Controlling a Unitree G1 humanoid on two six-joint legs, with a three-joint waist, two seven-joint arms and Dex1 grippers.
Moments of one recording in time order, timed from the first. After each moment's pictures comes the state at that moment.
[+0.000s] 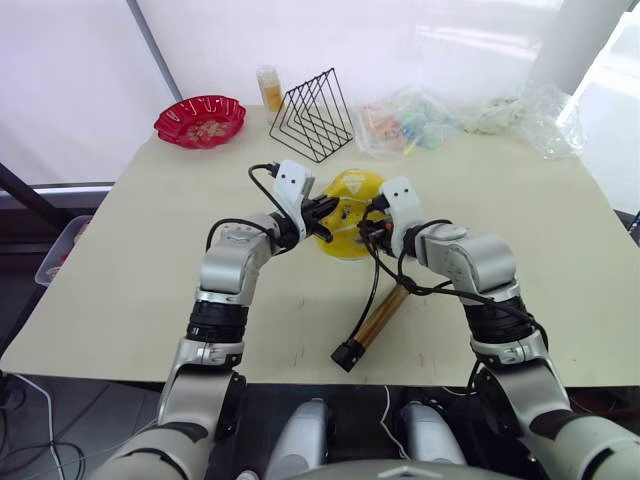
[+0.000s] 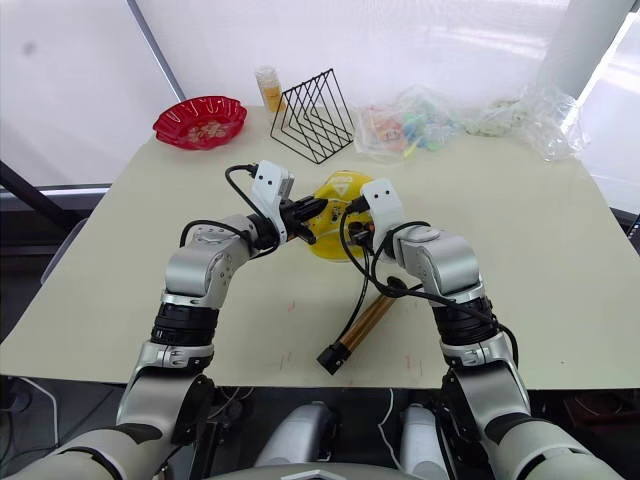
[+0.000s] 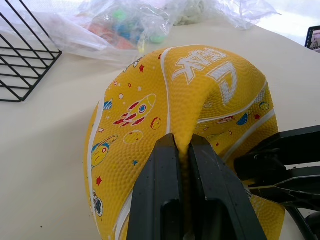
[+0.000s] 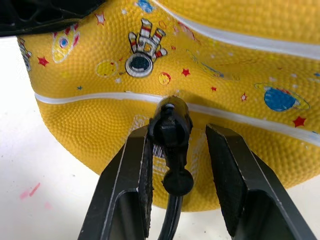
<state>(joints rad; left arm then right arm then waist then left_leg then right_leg) -0.65 0.26 0.00 0.09 -0.19 0.67 -0.59 -0.72 -0.10 0.12 -0.04 0.21 1.15 0.30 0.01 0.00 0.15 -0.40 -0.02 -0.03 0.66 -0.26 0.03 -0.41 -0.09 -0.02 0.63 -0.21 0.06</state>
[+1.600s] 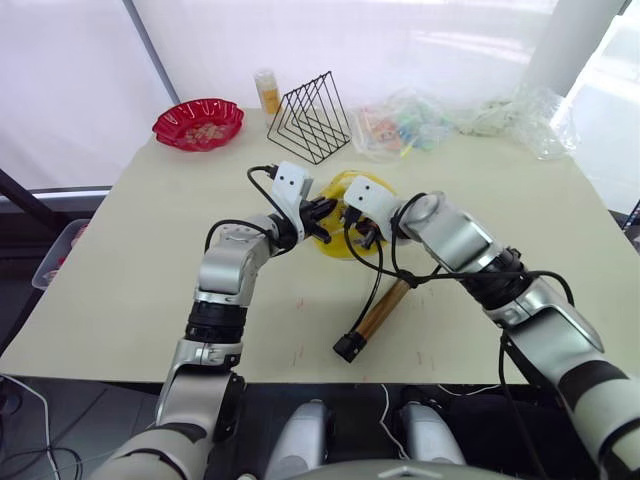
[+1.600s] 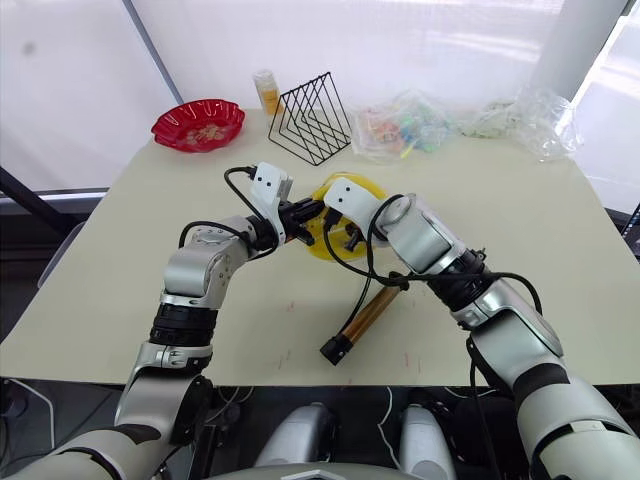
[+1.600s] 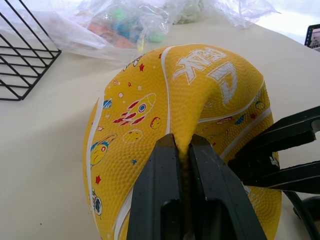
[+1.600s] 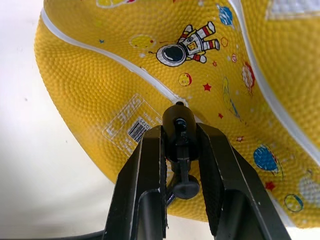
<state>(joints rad) -0.65 0.27 0.00 0.10 -0.20 0.67 -0.59 -1.01 -0.30 0.59 0.17 0.00 1.04 0.62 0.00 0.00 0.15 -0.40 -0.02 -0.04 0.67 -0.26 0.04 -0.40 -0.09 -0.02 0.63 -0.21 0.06</state>
